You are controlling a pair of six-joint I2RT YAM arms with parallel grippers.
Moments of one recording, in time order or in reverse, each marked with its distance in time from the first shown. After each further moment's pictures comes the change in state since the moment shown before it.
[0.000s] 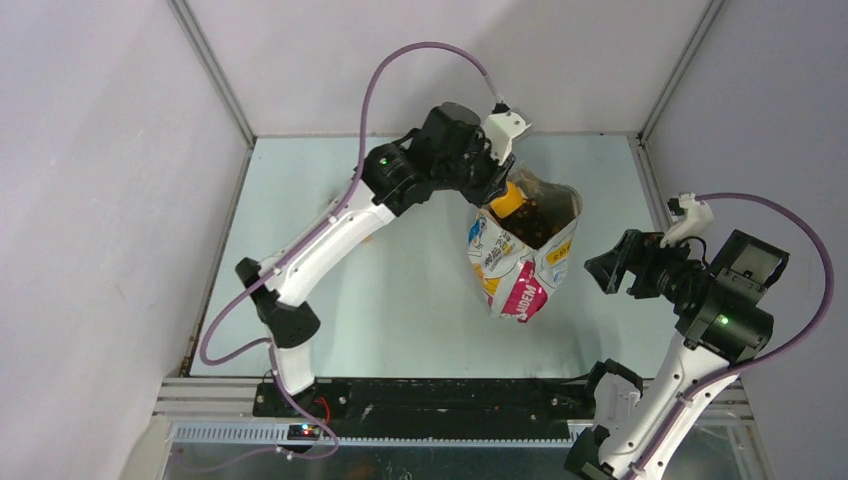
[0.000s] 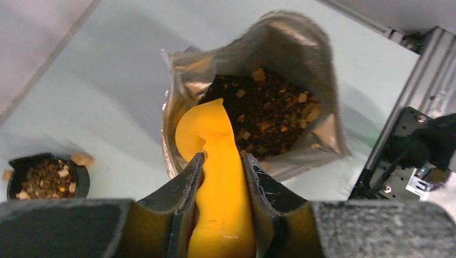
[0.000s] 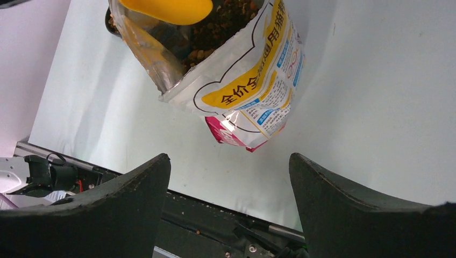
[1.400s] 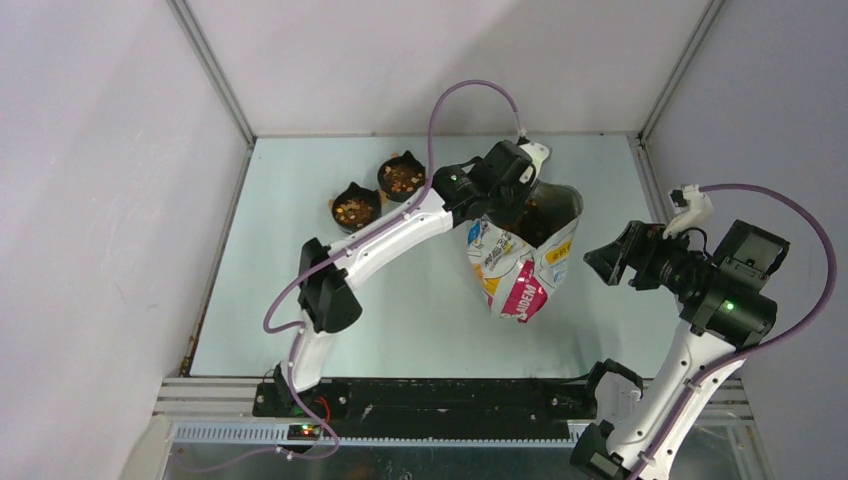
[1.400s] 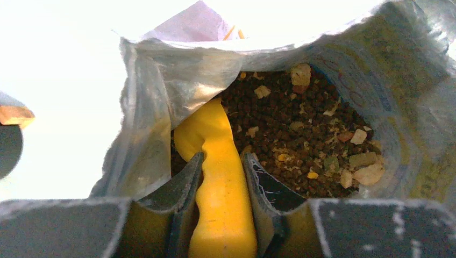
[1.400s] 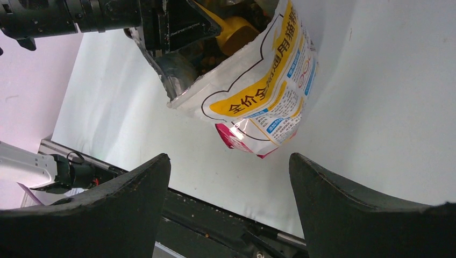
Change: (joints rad) left arm -0.066 0.280 -0.019 0.077 -0.248 -0.251; right arm 0.013 0.043 -0.009 0.038 -0.050 0.029
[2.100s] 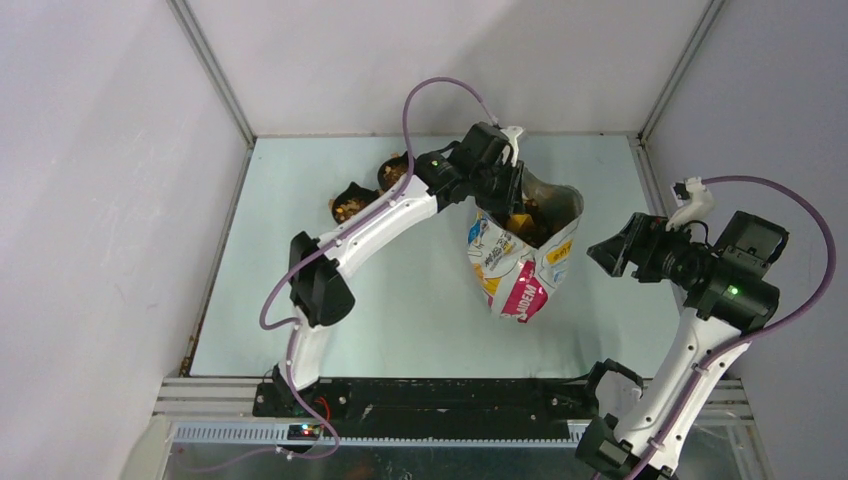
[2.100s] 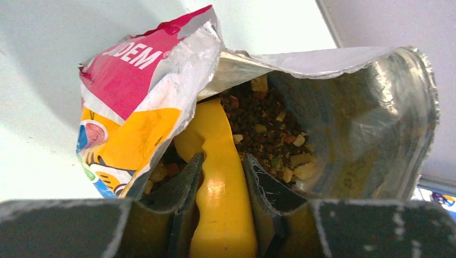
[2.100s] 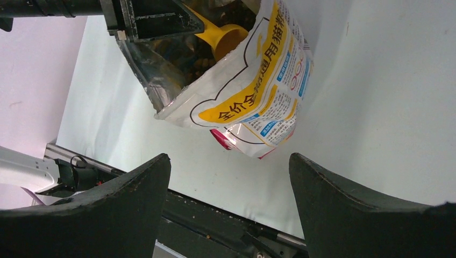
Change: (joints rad) left arm 0.103 -0.021 -0.024 0.038 0.270 -0.280; right arm 0.006 0.046 -0.018 0.035 0.017 0.021
